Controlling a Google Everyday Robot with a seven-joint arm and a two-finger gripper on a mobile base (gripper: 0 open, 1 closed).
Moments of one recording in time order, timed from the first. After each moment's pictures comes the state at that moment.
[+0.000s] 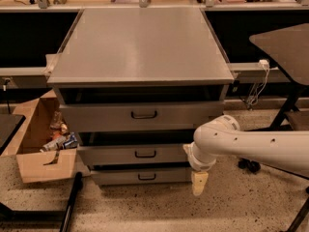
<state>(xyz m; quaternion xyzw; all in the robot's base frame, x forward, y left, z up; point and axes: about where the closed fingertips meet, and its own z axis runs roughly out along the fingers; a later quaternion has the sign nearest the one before) 0.514 -0.160 0.514 -0.73 0.68 0.00 0.09</state>
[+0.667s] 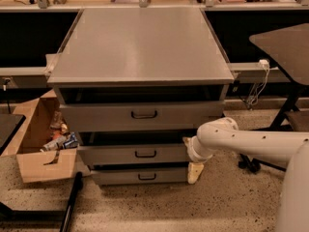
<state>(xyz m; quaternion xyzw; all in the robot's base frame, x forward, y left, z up) 0.581 -0.159 0.469 -0.71 0.69 0.00 0.16</state>
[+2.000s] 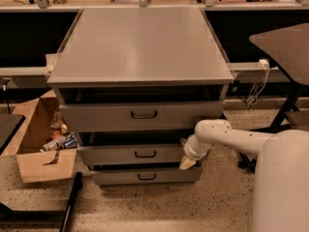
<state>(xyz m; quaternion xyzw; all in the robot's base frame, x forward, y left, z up) 0.624 -0.151 0.405 -0.68 0.71 0.06 0.17</state>
